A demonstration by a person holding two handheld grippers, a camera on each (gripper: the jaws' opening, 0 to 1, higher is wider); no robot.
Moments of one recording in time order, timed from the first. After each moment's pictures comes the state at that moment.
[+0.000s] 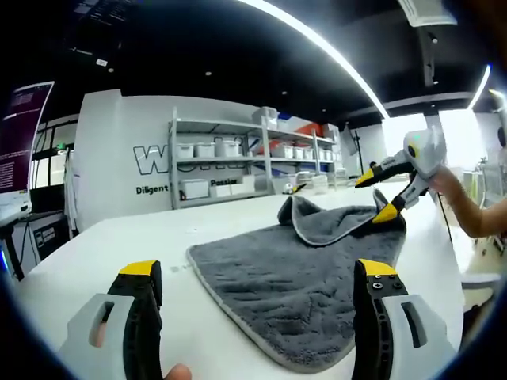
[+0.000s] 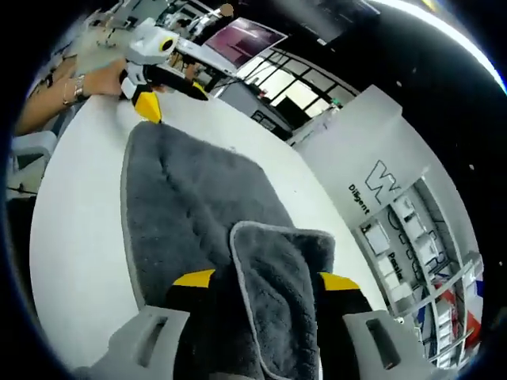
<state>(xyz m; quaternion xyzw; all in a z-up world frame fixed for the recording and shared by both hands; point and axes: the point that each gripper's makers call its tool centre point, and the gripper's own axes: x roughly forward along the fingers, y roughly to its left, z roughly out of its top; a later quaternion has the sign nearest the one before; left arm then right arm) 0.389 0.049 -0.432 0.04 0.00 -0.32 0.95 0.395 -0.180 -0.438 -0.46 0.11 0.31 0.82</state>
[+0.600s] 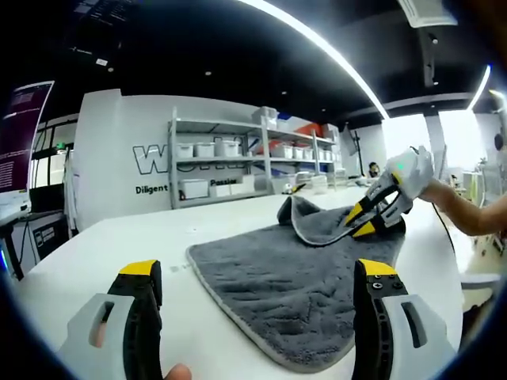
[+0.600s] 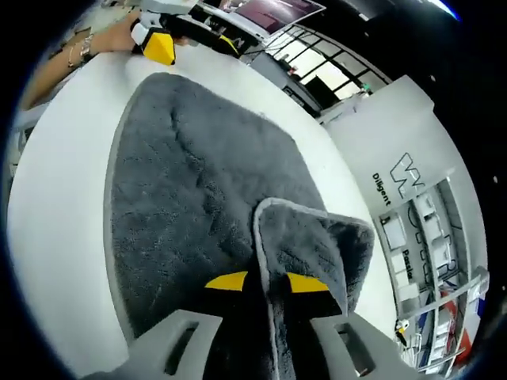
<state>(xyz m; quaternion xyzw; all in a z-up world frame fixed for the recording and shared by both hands) 0.391 0.050 -0.432 0.04 0.01 -0.32 0.95 0.420 -0.177 -0.483 -0.50 0.17 0.32 0.79</state>
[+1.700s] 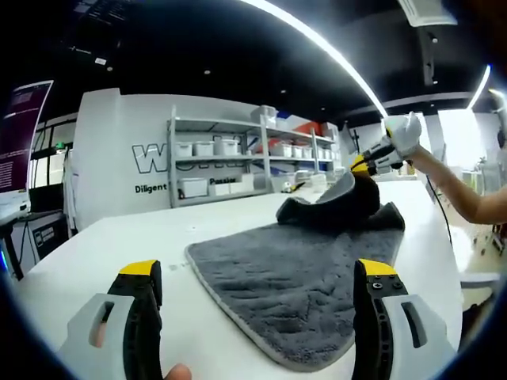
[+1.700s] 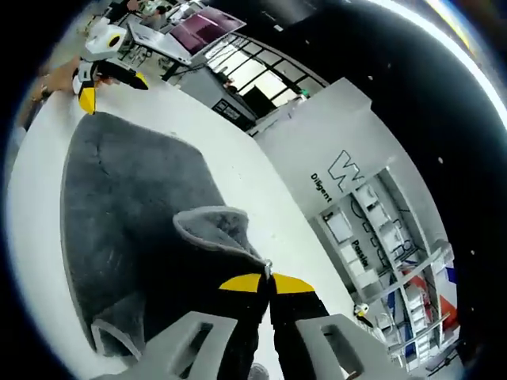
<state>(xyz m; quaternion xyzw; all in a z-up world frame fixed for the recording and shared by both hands) 0.391 0.049 -0.433 0.04 0.01 -0.32 0.95 0.443 -0.272 -0.356 -0.46 0.08 0.18 0.87</state>
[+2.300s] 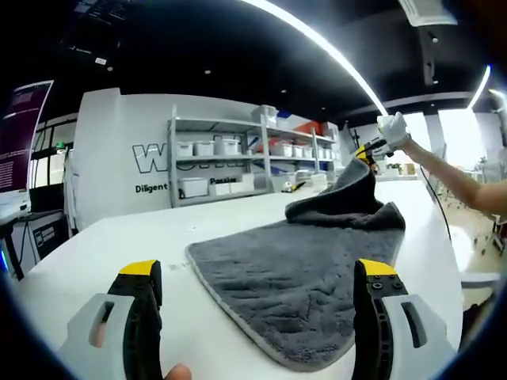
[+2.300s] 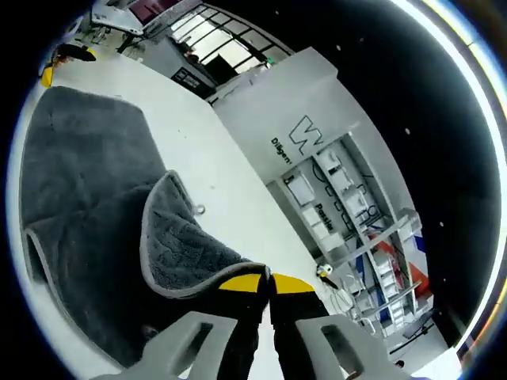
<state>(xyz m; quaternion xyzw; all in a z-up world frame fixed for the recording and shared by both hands) 0.385 0.046 -0.435 0.04 0.01 -0.32 0.95 0.481 -0.398 -0.330 -0.46 0.12 0.05 0.88</state>
